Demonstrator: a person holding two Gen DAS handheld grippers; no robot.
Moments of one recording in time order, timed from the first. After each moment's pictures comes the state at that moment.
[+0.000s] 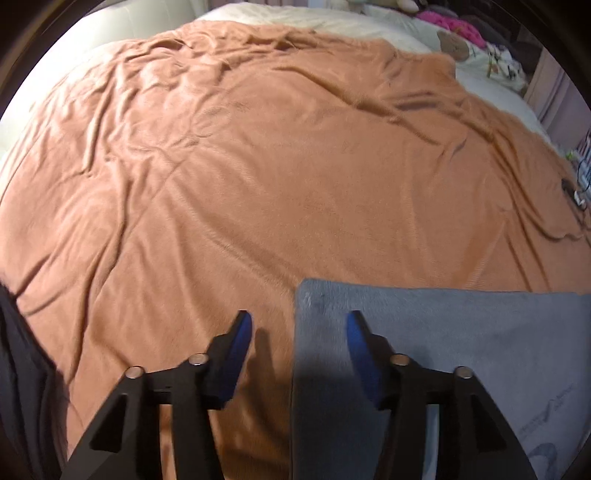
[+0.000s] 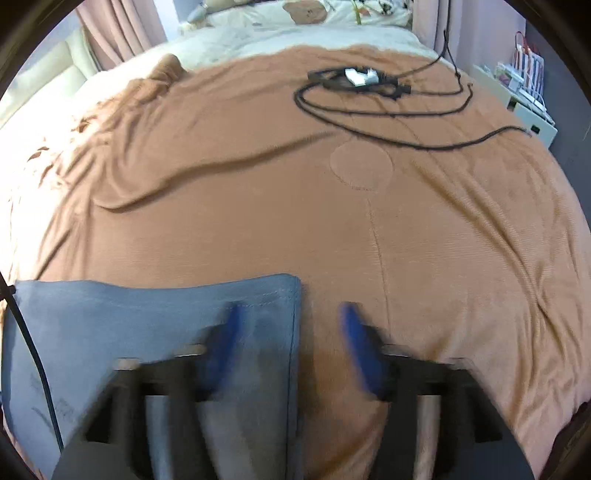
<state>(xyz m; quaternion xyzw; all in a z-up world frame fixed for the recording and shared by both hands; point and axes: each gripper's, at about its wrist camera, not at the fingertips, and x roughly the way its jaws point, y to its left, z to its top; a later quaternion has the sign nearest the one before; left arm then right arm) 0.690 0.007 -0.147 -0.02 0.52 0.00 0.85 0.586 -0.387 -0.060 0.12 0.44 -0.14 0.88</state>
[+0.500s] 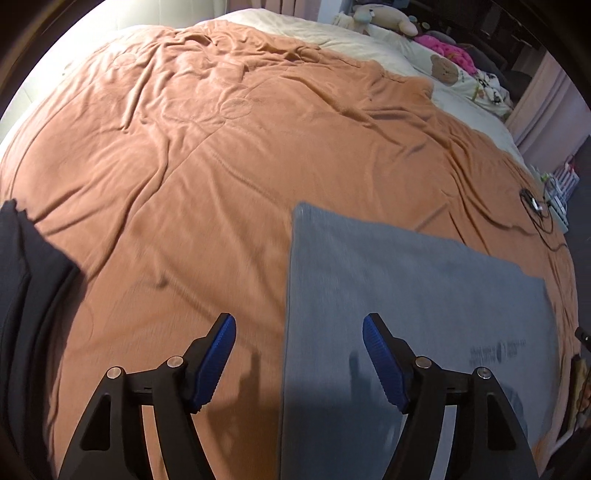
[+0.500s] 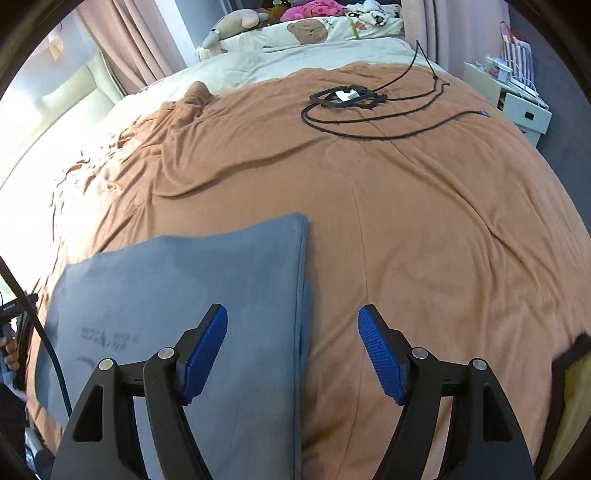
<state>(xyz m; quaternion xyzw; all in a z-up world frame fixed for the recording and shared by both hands) 0.586 0.020 -0.109 -0.08 0.52 -0.03 0.85 0.457 -0.377 -0.018 0.16 0.41 -0.10 0.89</state>
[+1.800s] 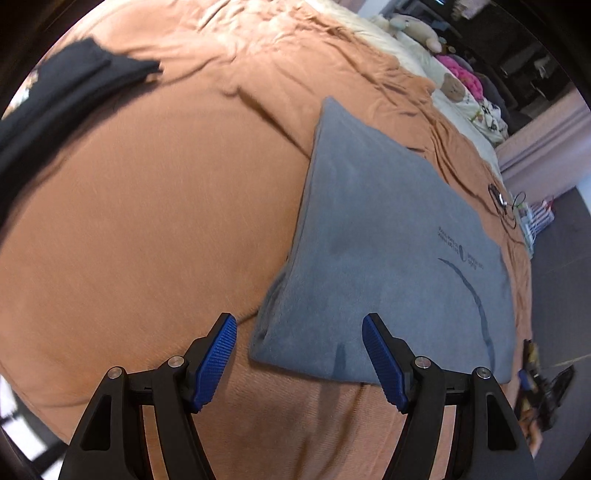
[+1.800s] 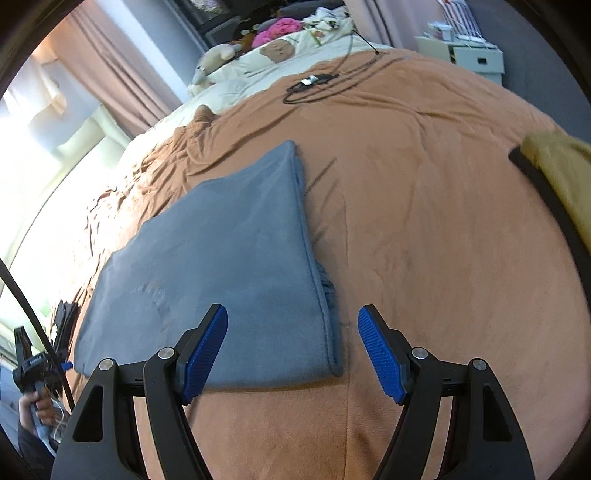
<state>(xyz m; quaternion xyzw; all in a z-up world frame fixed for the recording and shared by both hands) 0.402 0.047 -0.149 -0.23 0.54 -0.04 0.81 0.248 -0.321 -0.052 0.27 0.34 -0.11 0.89</state>
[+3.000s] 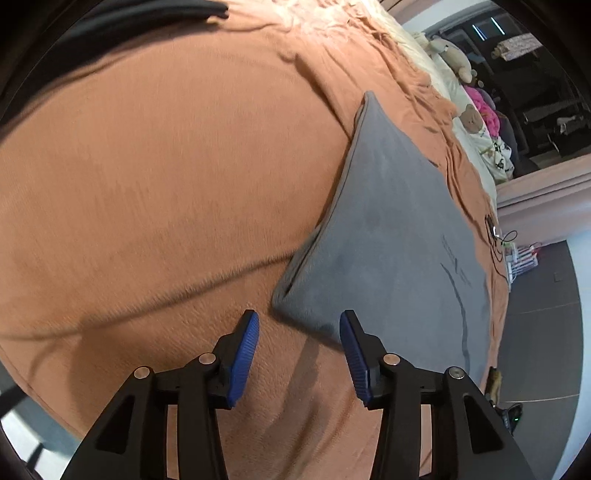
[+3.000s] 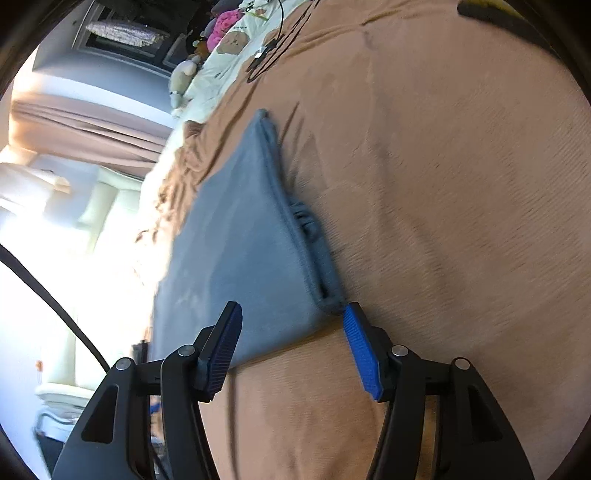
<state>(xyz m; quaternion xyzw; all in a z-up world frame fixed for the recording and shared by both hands) 0.362 0.075 -0.168 -0.34 0.54 -0.03 0.77 0.227 -0.361 -0.112 0.49 0.32 -0.03 0.81</state>
